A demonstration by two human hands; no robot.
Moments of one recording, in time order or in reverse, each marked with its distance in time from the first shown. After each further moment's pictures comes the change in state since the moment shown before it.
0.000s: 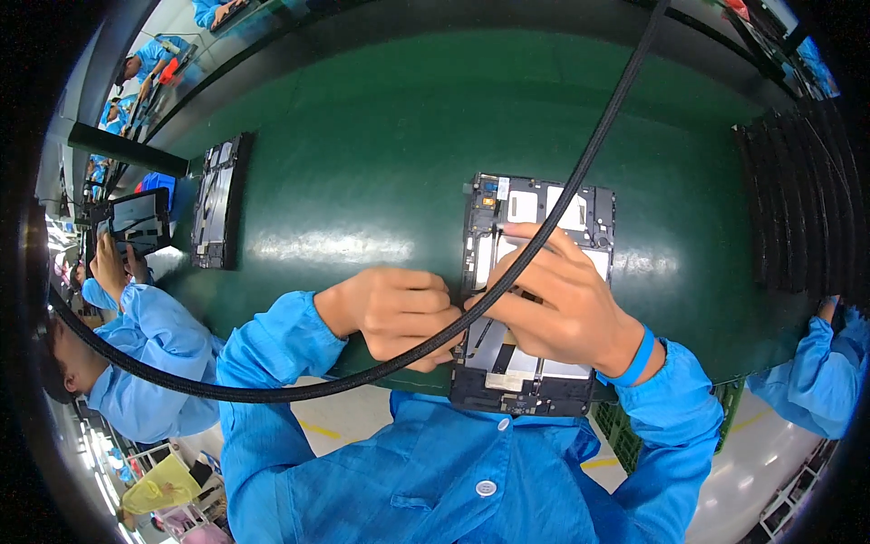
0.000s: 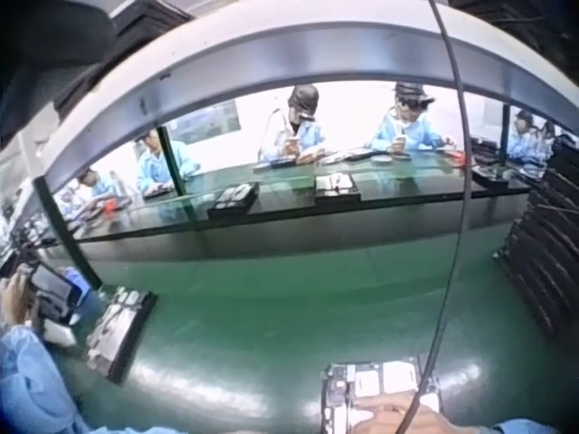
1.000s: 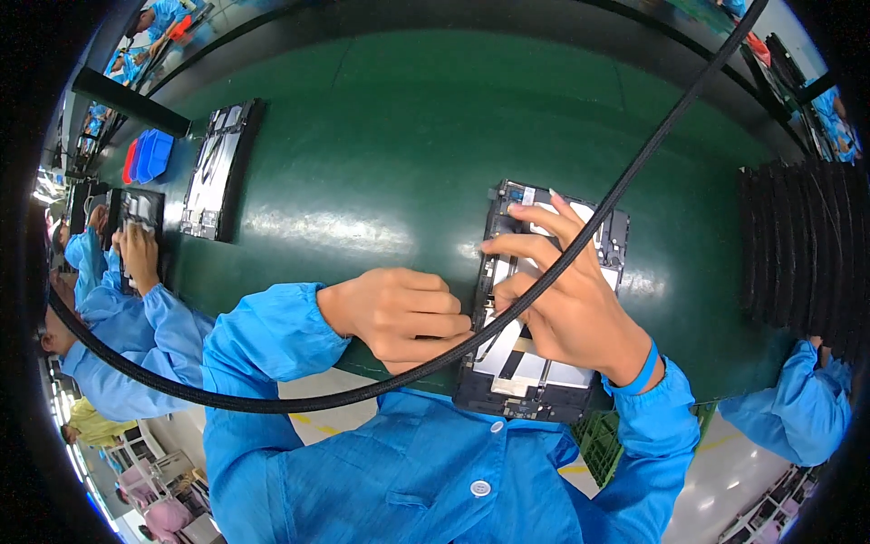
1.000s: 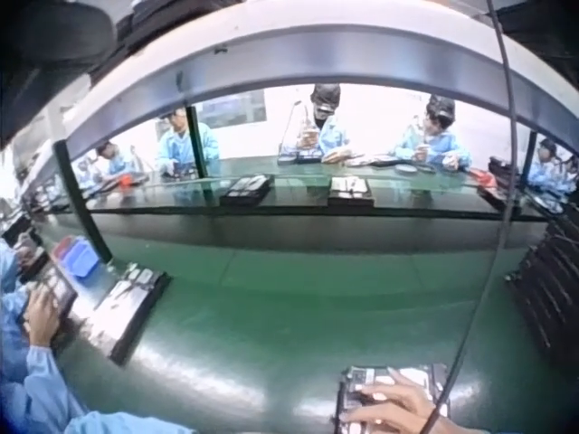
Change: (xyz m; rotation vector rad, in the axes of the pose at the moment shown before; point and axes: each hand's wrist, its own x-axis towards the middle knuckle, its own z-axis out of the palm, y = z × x) left_hand -0.015 0.018 0.000 -0.056 0.011 -0.116; right_hand 0.012 0.000 -0.008 -0.022 -0.249 0.147
